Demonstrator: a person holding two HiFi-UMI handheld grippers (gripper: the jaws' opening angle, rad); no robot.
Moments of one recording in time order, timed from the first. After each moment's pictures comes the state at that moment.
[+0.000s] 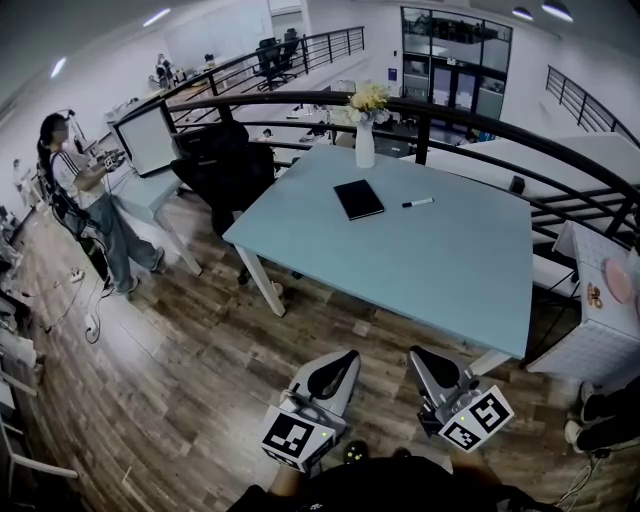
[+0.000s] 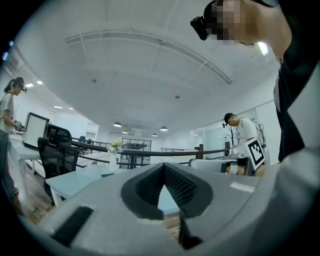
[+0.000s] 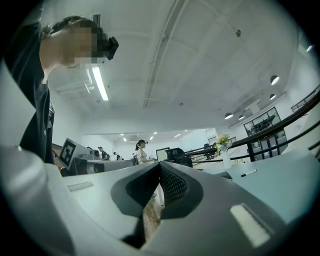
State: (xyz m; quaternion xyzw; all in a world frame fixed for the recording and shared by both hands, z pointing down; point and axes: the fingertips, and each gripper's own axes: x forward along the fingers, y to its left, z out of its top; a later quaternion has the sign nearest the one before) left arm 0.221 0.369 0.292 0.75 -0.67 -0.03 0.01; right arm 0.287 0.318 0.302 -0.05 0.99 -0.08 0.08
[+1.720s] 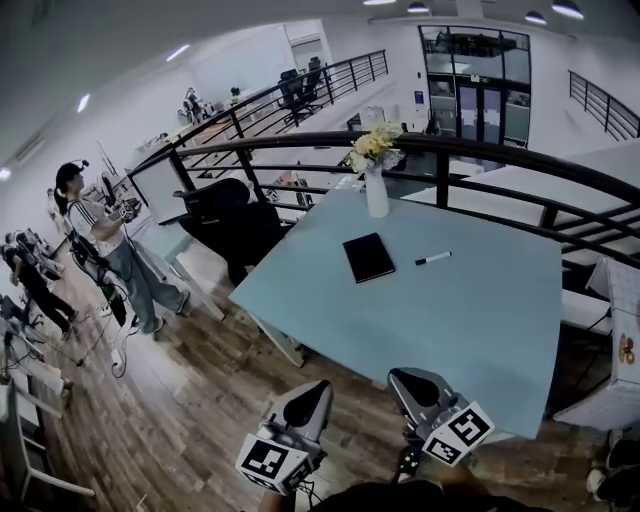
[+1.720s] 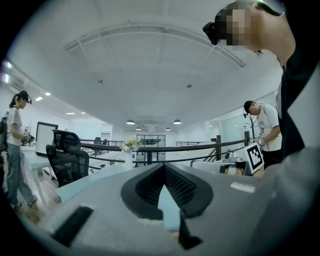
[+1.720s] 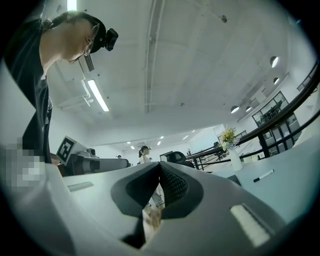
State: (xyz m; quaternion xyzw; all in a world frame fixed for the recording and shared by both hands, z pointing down) left arm 0.147 0.230 0.287 0.68 -0.73 0.01 0.02; right arm 0.211 0.154 0.309 0.01 0.99 -0.12 0.12
